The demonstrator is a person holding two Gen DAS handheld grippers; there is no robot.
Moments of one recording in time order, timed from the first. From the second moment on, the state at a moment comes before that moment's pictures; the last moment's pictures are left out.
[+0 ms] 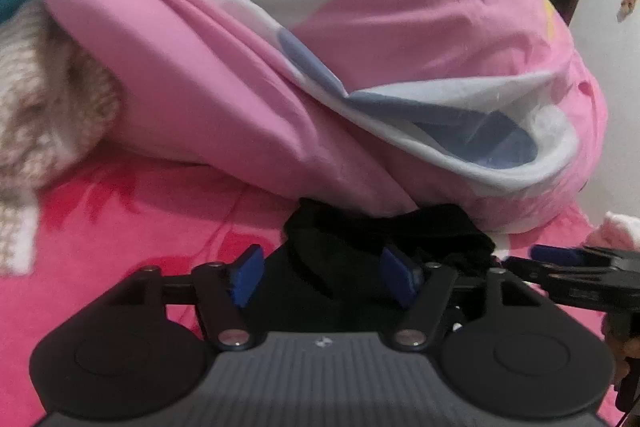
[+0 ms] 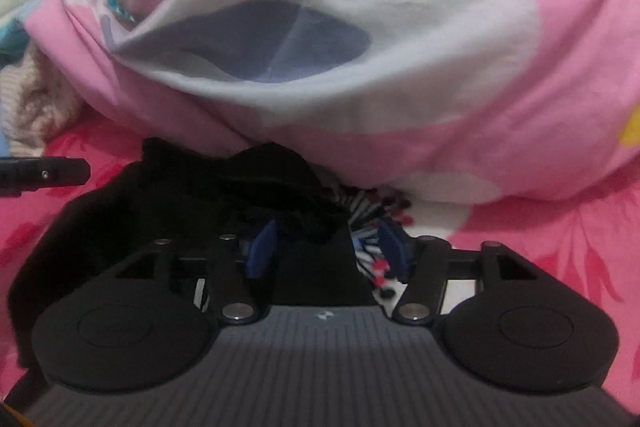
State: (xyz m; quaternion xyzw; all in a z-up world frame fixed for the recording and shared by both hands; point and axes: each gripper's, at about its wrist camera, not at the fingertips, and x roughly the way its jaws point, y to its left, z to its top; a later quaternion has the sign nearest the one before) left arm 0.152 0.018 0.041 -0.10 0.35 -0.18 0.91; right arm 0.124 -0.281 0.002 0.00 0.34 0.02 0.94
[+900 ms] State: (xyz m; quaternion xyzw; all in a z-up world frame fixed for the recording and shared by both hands) left arm -0.085 0.057 0.023 -0.06 0.44 -0.22 0.87; right arm -0.167 -0.296 0.032 0.33 0.33 0.10 0.88
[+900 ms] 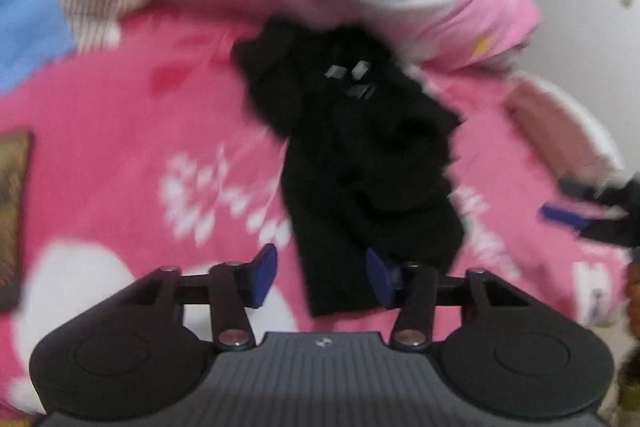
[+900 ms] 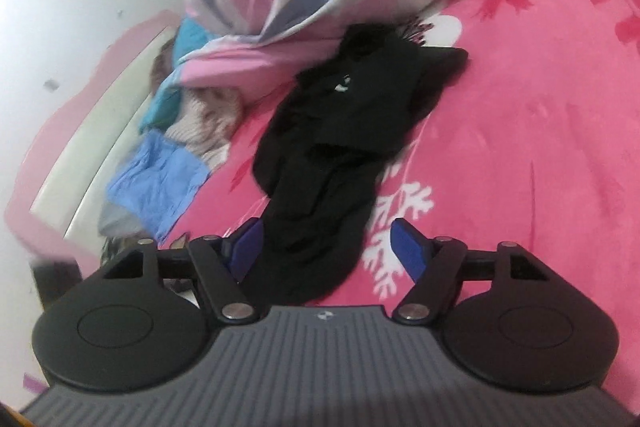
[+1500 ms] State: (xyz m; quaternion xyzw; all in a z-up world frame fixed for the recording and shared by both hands) left arm -0.079 0.052 -0.032 -0.04 0.31 -0.27 0.91; right arm -0.027 -0.229 0.011 0.01 0.32 0.06 0.95
